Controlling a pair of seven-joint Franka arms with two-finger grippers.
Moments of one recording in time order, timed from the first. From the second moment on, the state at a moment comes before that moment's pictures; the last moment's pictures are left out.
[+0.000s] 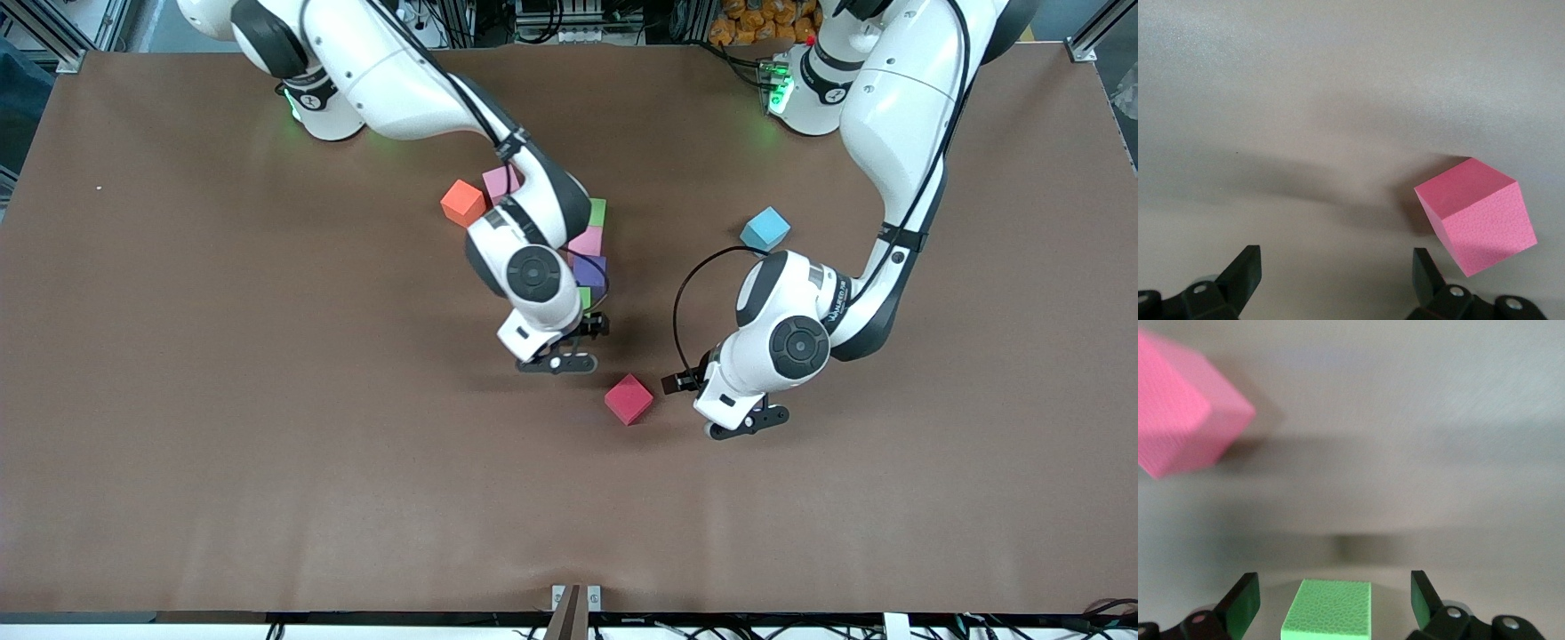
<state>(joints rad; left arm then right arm) -0.24 0.73 -0.23 -1.46 -0.03 2.12 -0.65 0.70 0.85 -0.04 -1.24 0.19 2.10 0.64</state>
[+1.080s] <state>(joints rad) -0.32 0.81 -0.21 -1.38 -0.19 2.21 -0.71 0.43 0.39 -0.03 -1.73 0.15 1.96 0.28</state>
